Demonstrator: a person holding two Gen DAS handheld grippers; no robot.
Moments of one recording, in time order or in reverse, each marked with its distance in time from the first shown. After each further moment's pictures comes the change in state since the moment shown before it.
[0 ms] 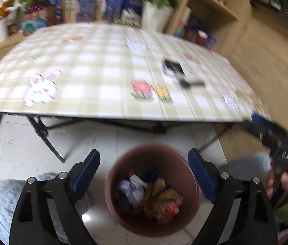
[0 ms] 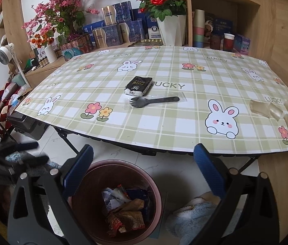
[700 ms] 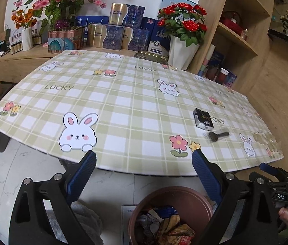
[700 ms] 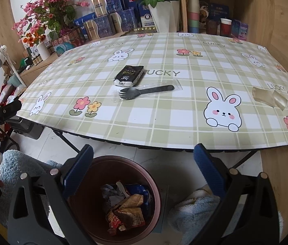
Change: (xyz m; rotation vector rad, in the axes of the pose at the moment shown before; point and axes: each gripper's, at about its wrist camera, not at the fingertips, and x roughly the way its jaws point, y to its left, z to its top) left arm -0.018 0.045 0.055 -0.076 -0.185 0.098; right arm 0.026 -0.016 0.006 0.059 0.083 -0.006
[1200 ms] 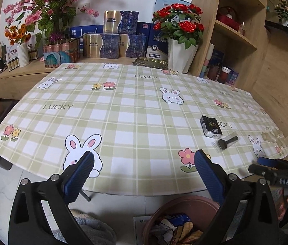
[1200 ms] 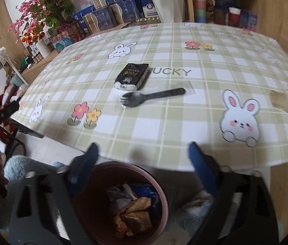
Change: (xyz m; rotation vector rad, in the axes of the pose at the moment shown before) left arm 0.016 0.003 0.023 0.084 -0.028 0.027; right arm 0.038 0.000 0.038 0.057 0.091 0.097
